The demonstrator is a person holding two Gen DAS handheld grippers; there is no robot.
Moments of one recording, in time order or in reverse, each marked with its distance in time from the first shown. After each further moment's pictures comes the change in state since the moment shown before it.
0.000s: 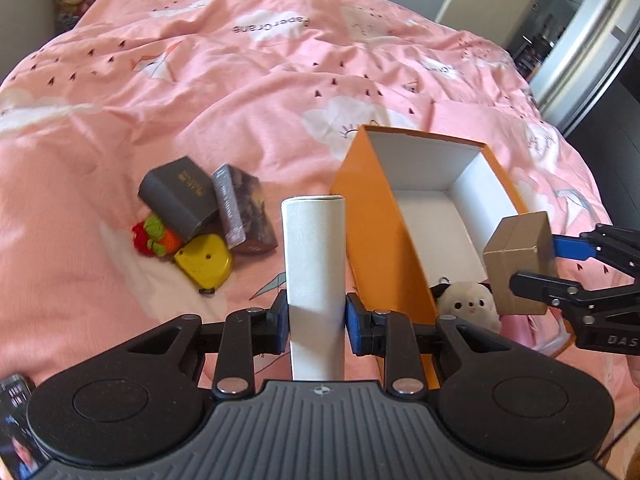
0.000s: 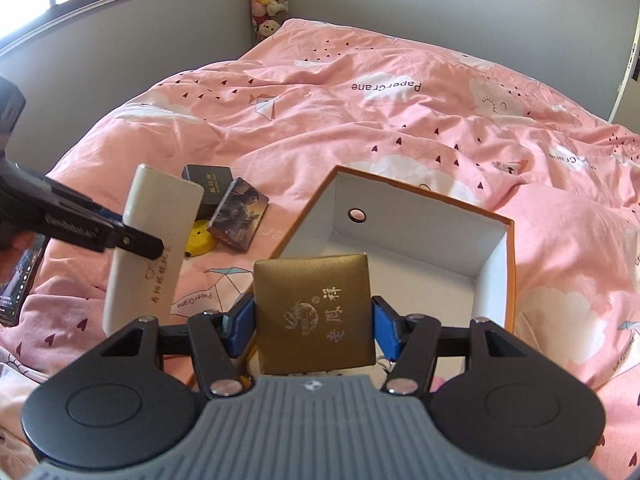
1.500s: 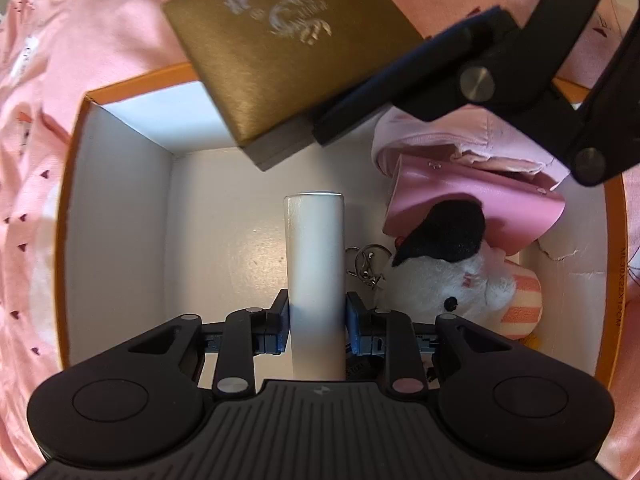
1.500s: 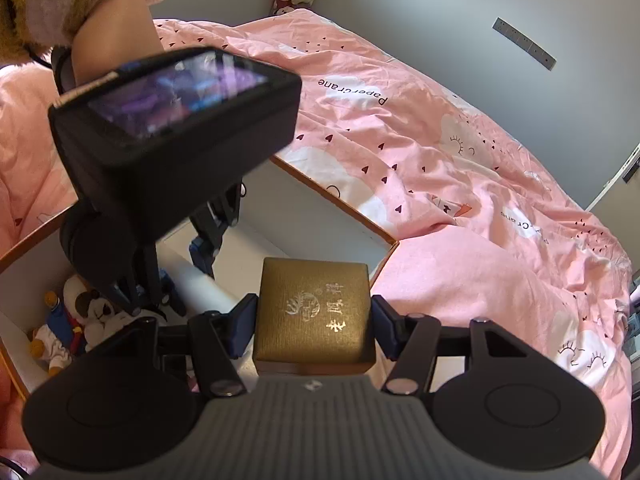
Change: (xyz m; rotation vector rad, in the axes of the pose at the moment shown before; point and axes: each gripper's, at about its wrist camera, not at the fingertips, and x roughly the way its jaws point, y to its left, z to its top) left arm 0.209 -0.193 0.039 1.357 0.506 -0.146; right arm 0.025 -0.101 -0.010 -0.326 -0.024 -0.133
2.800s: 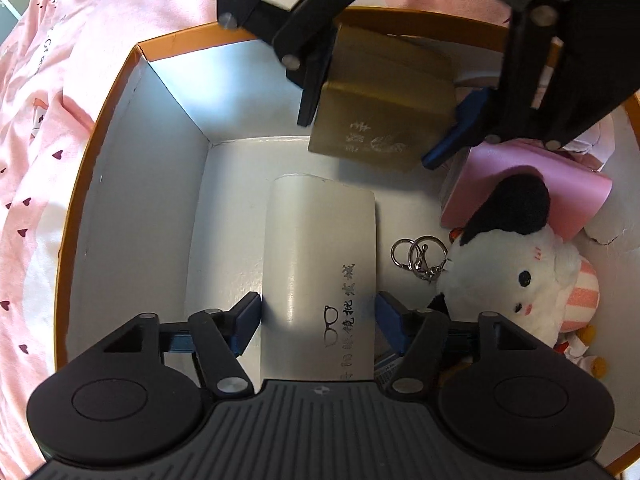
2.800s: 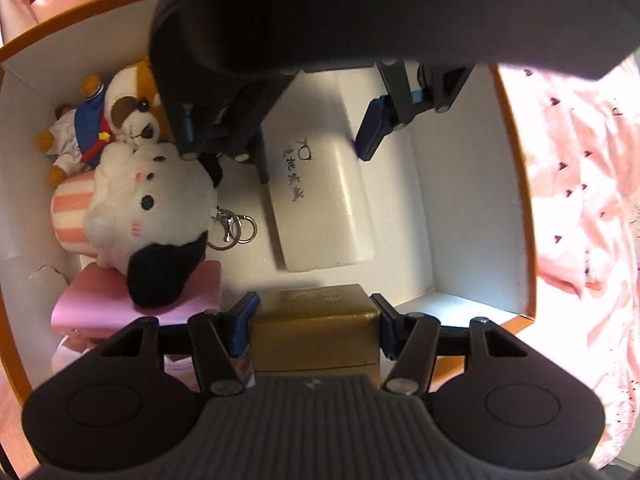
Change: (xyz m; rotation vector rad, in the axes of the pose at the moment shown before) left arm 0.016 0.050 -0.093 -0.037 -0.134 0.018; right arm 0.088 0.042 0.023 -0.682 0.476 0.357
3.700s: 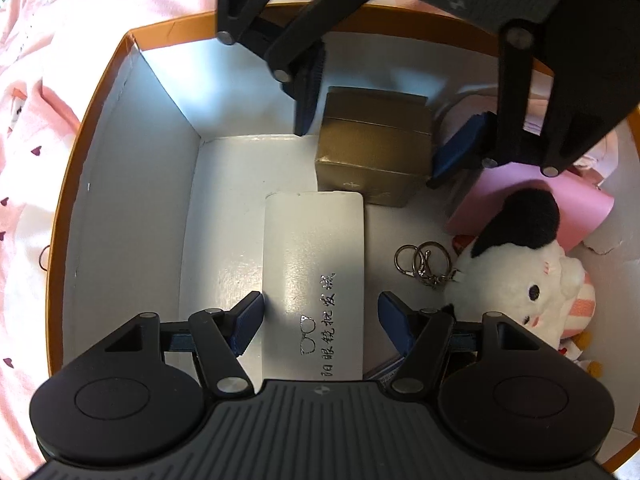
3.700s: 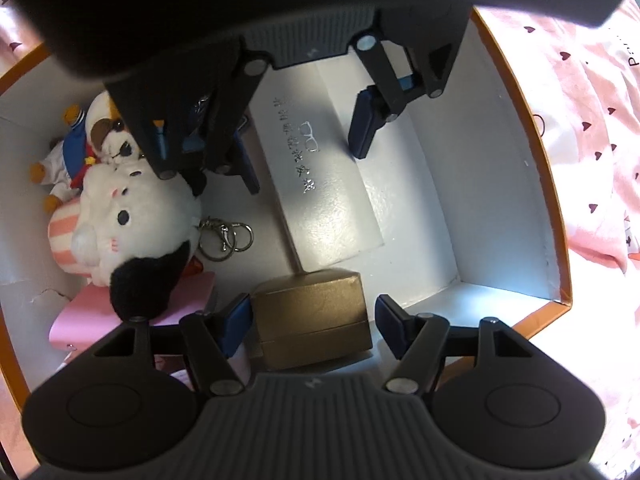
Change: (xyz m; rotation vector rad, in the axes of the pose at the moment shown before) left arm -0.003 0.049 -0.041 -0.016 0.046 -0.089; right arm 0.005 -0.018 -0.016 0.121 -0.020 0.144
